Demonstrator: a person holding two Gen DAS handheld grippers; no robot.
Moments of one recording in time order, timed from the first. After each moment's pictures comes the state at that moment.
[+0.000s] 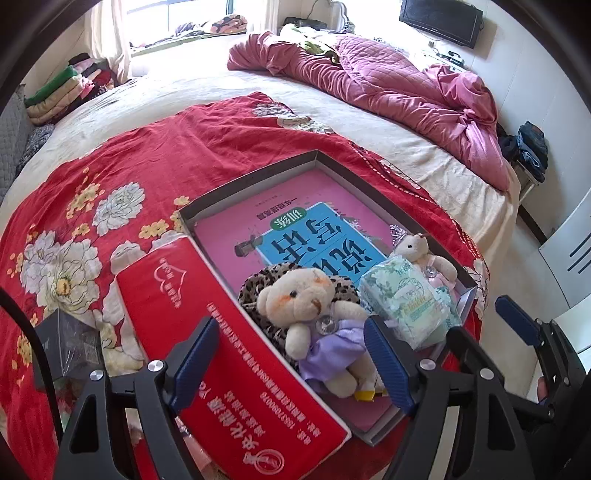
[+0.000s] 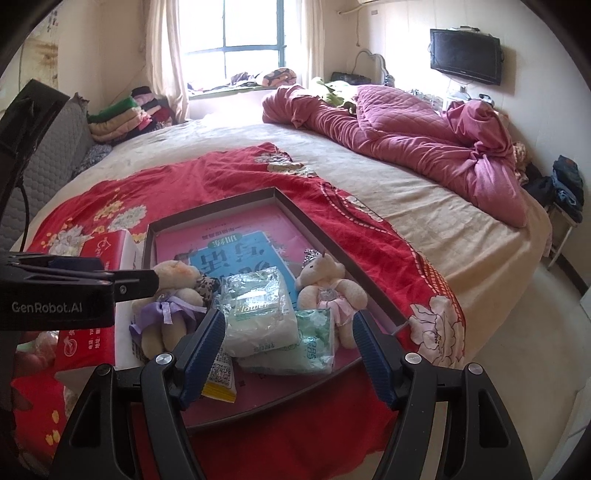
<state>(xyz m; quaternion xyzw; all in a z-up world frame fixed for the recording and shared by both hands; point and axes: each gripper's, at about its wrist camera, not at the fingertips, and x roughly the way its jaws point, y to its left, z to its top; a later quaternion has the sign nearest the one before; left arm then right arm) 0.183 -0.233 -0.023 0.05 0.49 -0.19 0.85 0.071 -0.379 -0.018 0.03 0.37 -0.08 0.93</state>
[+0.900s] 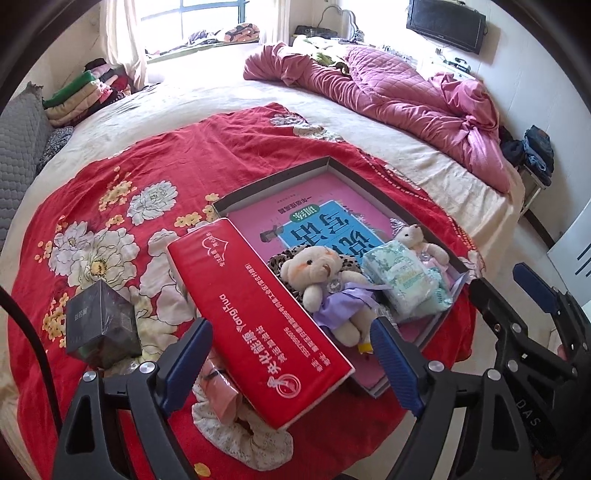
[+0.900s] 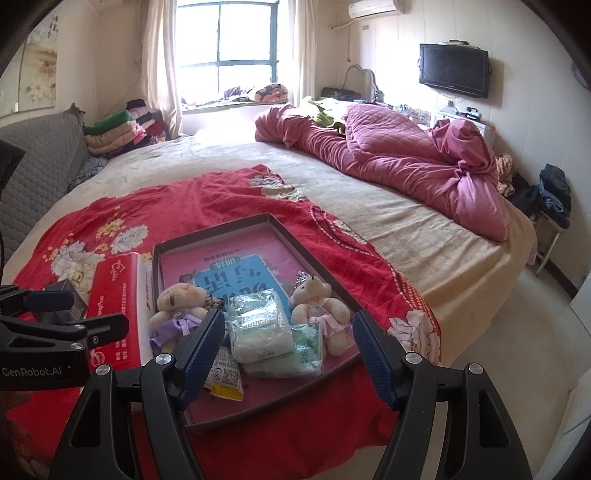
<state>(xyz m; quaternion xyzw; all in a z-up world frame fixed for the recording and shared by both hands) 0.136 -0.207 0.007 0.05 0.47 -0.16 0.86 0.048 -0.368 0.022 0.02 0.34 -0.10 0.94</state>
